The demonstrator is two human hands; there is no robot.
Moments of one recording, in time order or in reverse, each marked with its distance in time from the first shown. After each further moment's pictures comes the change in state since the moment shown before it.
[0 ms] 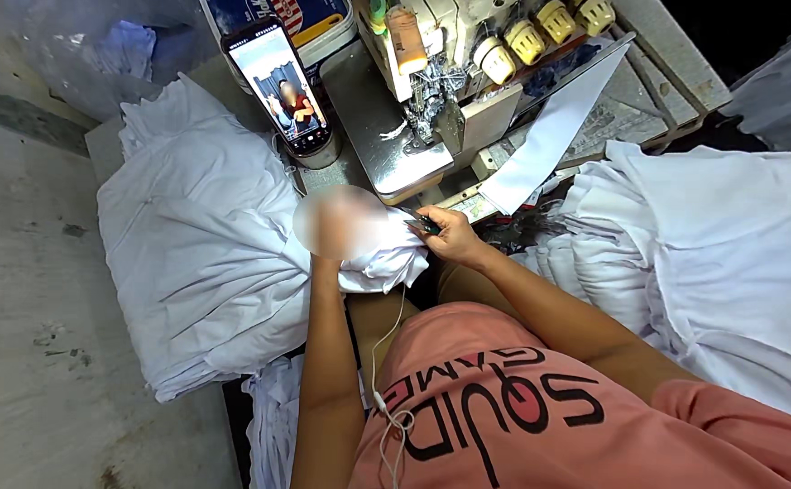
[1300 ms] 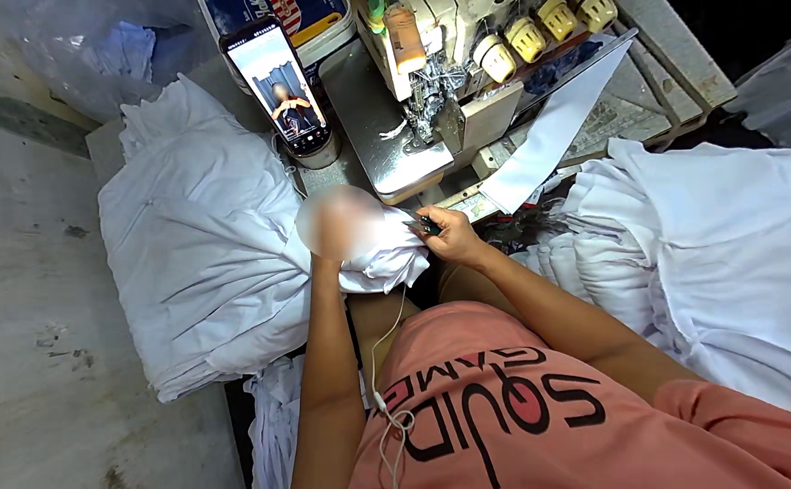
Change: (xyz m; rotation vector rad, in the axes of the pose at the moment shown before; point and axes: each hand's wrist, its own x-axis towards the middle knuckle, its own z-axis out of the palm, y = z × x) left_hand 0.001 0.000 -0.001 -0.009 -0.017 -0.007; right_hand -0.001 0.001 0.002 -0.023 0.018 -0.035
